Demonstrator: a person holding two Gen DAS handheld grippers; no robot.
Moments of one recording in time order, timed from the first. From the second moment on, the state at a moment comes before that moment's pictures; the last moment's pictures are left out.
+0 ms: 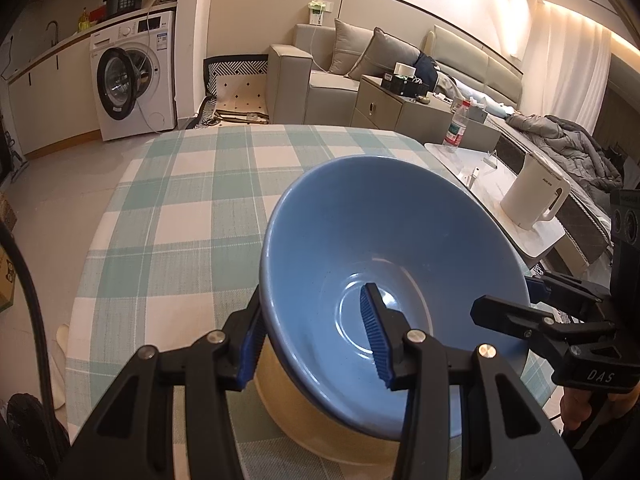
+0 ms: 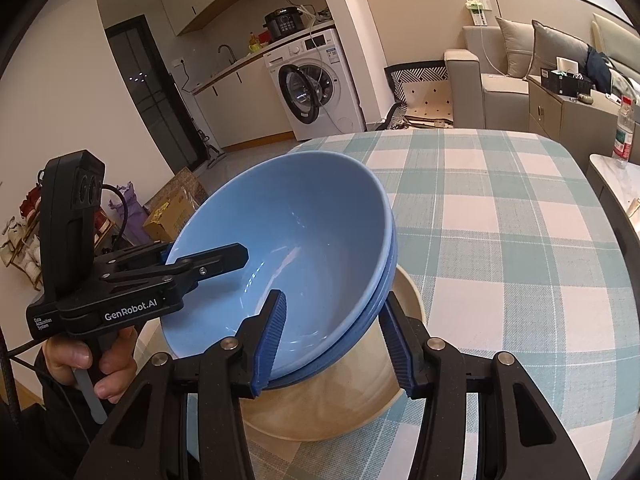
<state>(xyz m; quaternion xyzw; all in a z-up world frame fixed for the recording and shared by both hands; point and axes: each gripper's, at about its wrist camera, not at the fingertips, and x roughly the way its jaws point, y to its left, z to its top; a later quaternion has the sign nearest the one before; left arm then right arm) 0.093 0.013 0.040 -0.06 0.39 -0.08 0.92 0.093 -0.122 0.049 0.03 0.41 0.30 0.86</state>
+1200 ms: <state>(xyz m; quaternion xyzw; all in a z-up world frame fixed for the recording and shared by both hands) 0.114 0.012 0.027 -0.05 0.39 -0.06 0.92 0.105 -0.126 0.045 0.02 0.39 0.30 0.87</state>
